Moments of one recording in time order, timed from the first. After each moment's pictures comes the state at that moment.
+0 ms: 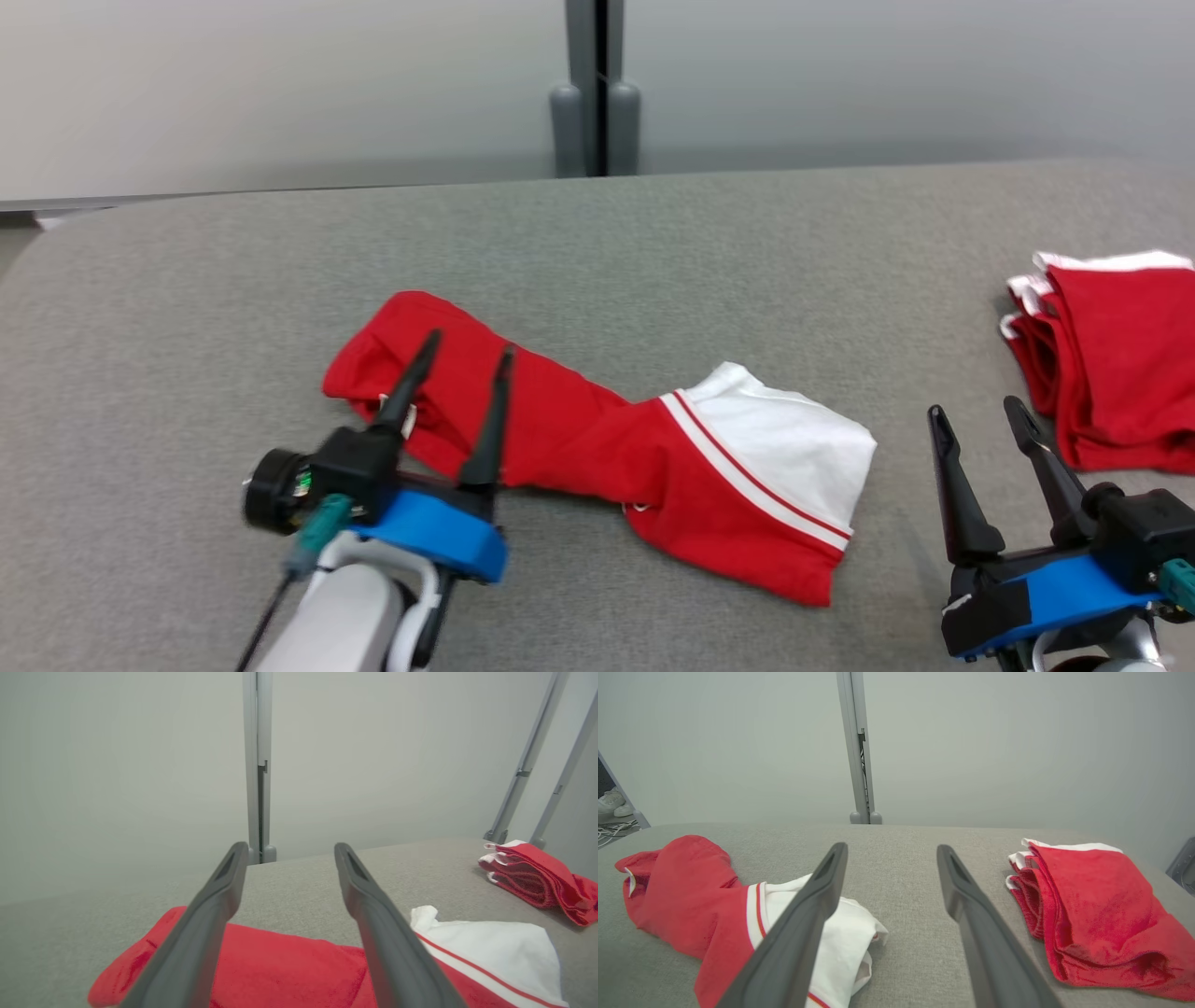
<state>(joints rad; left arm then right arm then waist) -0.32 0.16 -0.50 0.28 -0.35 0.01 -0.25 0.01 -0.05 -0.04 -0.11 0.12 0.13 -0.02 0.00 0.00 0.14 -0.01</state>
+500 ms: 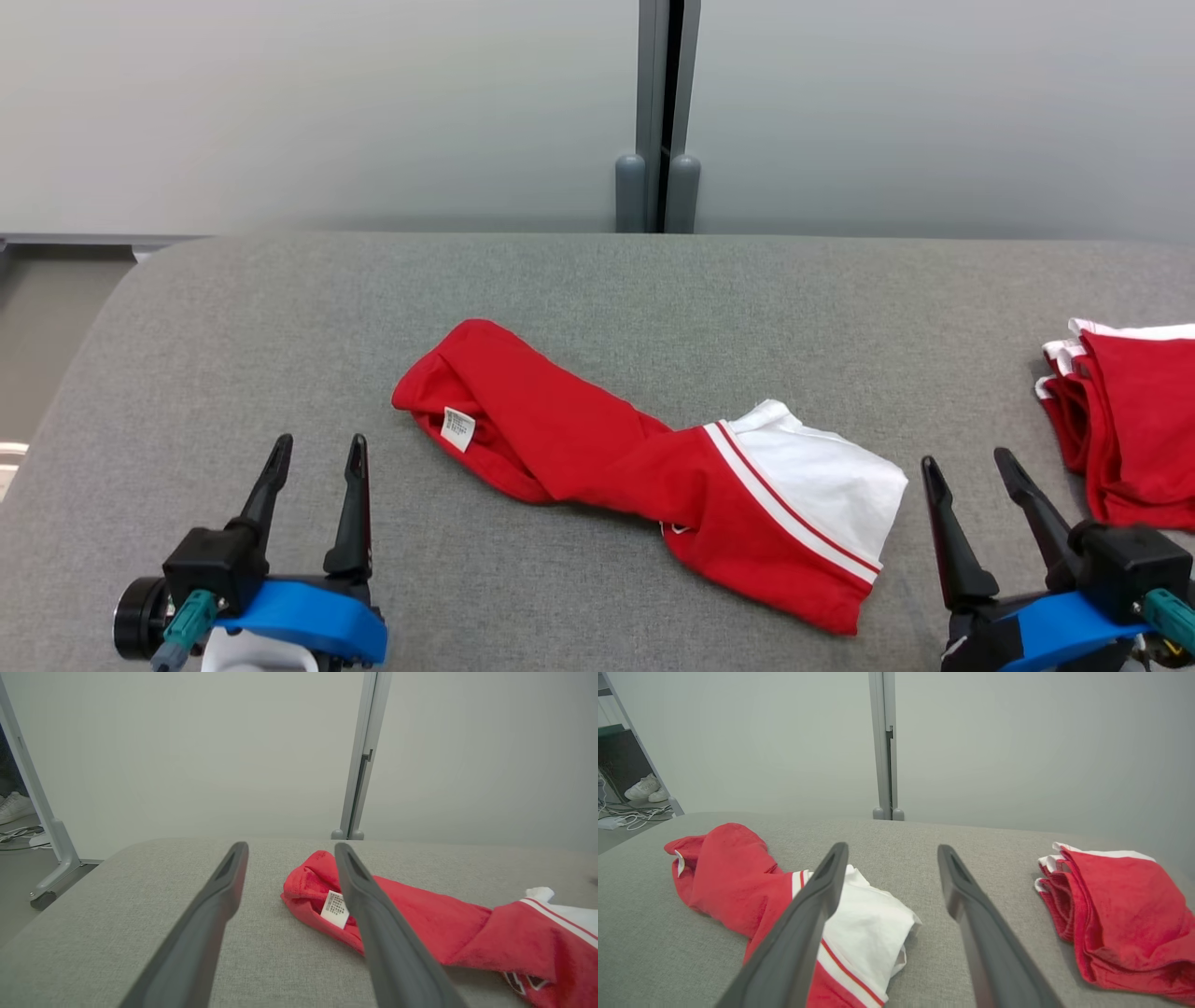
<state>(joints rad) -0.11 0.30 -0.33 0.23 -0.45 0.07 -0.26 0.07 -0.05 -0.04 -0.11 0.12 0.13 0.03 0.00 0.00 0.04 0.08</state>
